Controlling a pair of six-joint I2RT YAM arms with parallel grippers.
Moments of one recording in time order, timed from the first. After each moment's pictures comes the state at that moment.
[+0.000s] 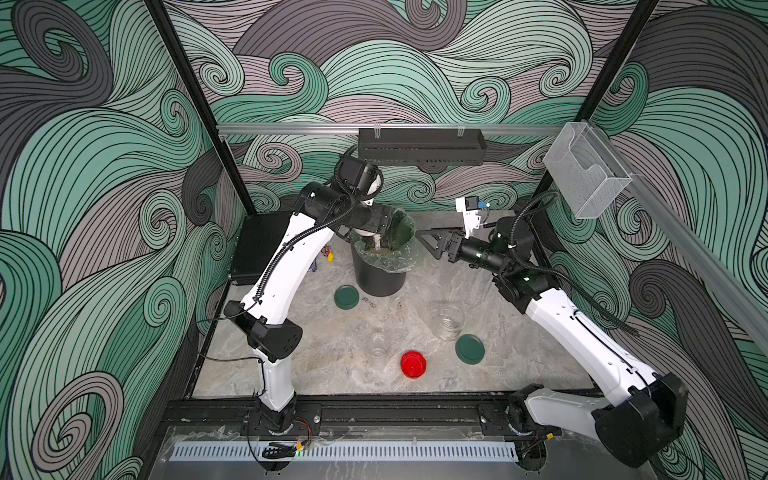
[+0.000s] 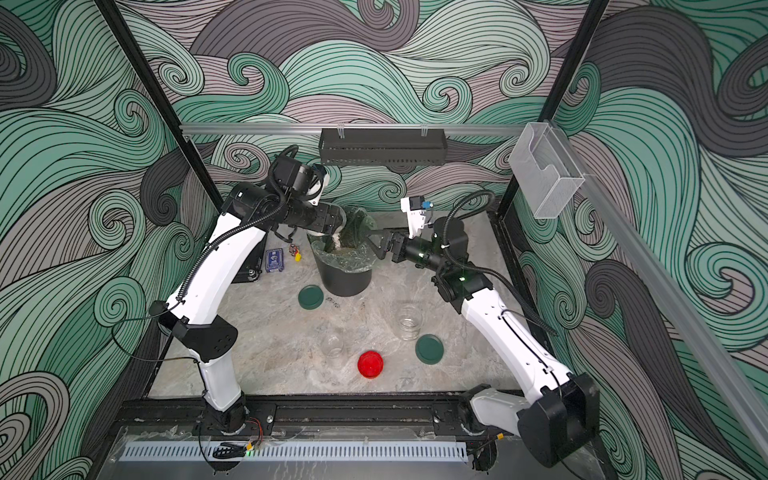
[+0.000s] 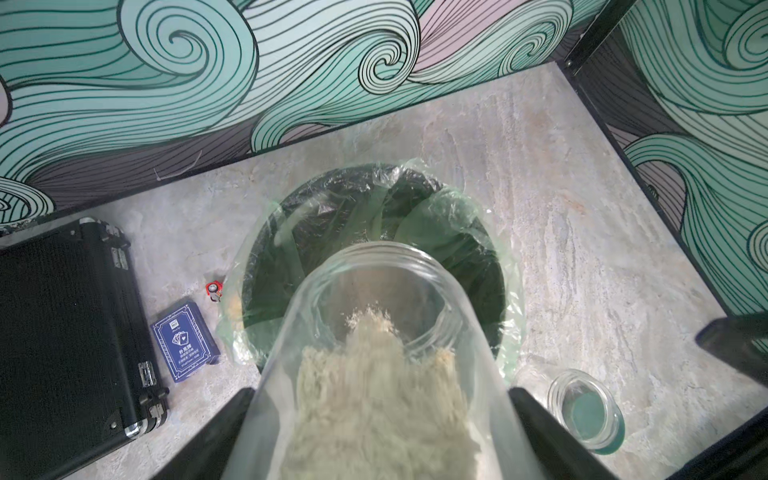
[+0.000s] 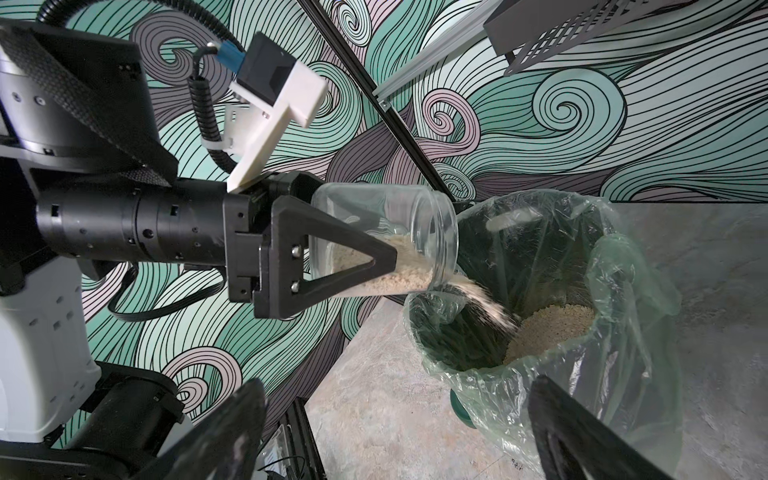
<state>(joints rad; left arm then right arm) -0.56 1.89 2.43 -1.33 -0.11 -0.19 0.43 1.23 1.10 0.02 -0.58 0.58</state>
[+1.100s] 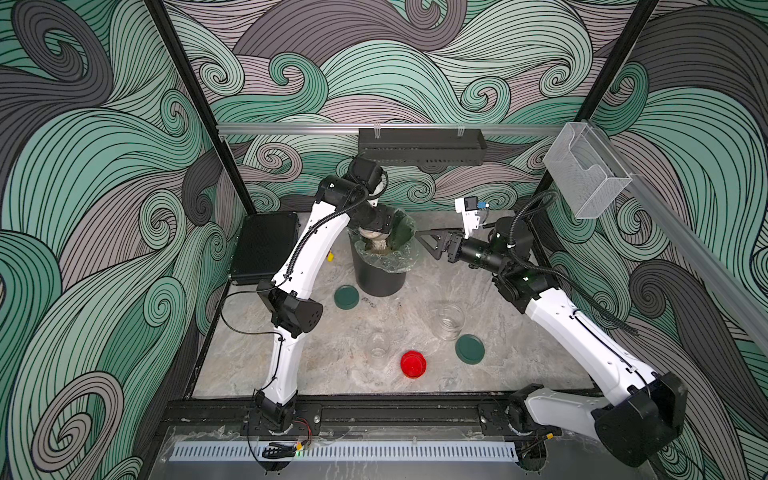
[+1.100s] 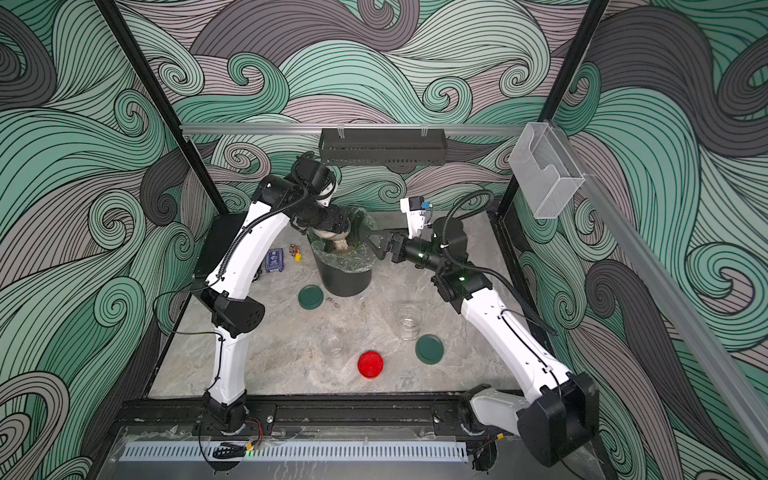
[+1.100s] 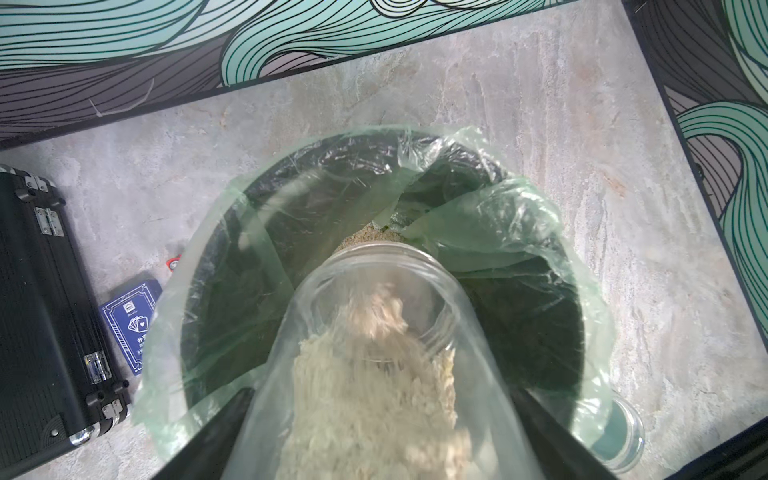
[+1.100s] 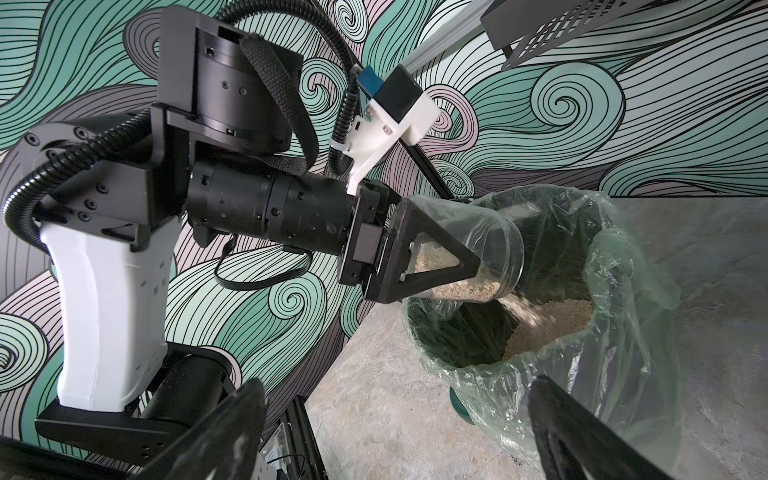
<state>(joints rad) -0.50 2.14 2.62 -1.46 -0.03 -0.22 0.43 1.23 1.10 0.02 -0.58 0.58</state>
